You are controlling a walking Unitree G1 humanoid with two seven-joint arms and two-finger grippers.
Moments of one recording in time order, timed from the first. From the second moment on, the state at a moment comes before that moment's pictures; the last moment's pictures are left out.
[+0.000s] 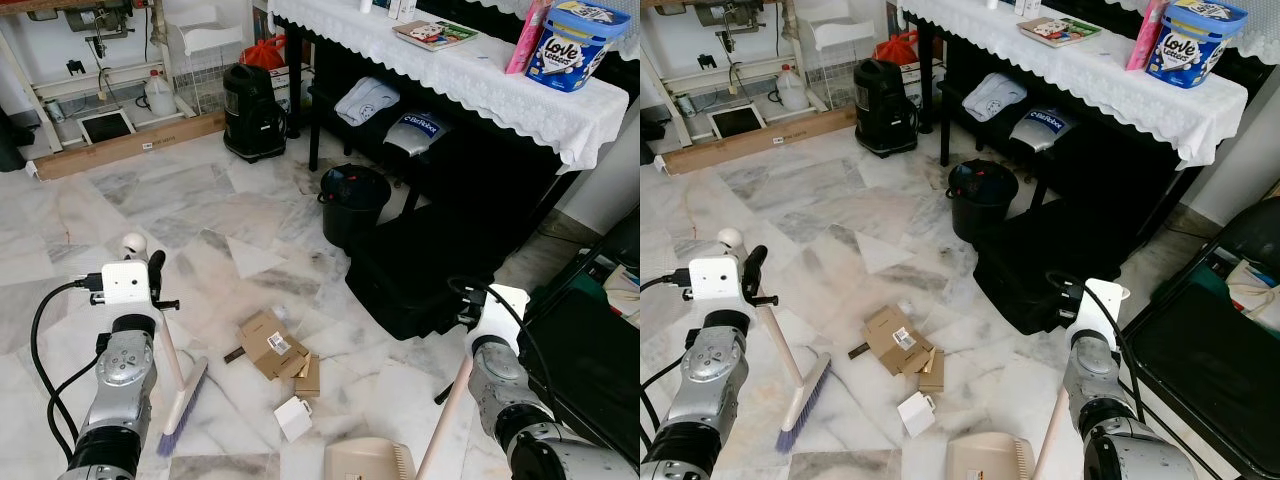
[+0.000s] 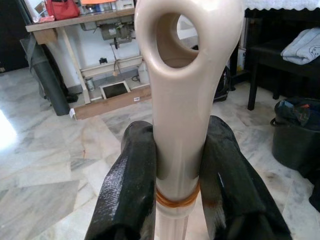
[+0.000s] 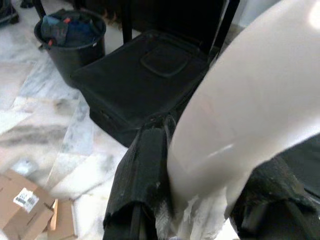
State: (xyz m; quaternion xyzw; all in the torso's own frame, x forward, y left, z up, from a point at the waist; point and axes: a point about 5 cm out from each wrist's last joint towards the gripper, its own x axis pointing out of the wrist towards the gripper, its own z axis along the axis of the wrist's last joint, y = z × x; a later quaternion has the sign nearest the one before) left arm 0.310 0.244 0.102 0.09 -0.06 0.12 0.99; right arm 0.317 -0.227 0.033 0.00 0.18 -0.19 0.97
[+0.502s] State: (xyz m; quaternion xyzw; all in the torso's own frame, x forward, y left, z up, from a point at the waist) left arm 0.312 0.237 0.103 0.12 -0.06 0.09 0.99; right arm 0.320 -0.224 0.038 0.01 0.16 -0.18 0.97
